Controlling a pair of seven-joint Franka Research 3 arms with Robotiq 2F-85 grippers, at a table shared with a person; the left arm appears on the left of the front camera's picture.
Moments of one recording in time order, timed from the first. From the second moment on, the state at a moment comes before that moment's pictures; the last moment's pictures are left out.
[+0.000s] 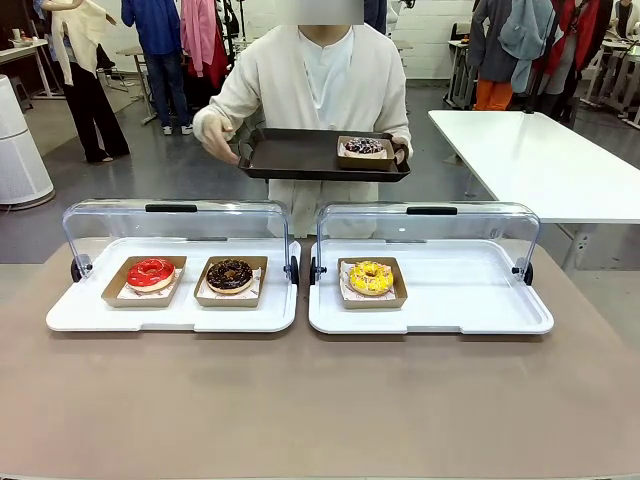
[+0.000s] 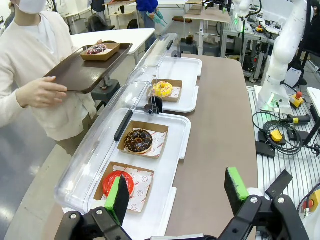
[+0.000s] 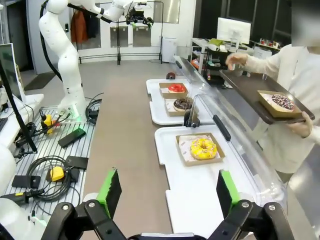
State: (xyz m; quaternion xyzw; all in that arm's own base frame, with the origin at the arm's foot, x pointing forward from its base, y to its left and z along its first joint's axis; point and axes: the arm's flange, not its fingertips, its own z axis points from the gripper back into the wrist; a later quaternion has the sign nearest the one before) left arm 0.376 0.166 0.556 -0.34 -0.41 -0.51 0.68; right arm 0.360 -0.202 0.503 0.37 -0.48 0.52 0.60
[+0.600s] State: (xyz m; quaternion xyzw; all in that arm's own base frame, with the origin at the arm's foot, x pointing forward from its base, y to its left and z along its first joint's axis) left arm 0.376 0.166 0.556 -0.34 -0.41 -0.51 0.68; right arm 0.359 -0.203 0.502 0.37 -0.48 0.52 0.60
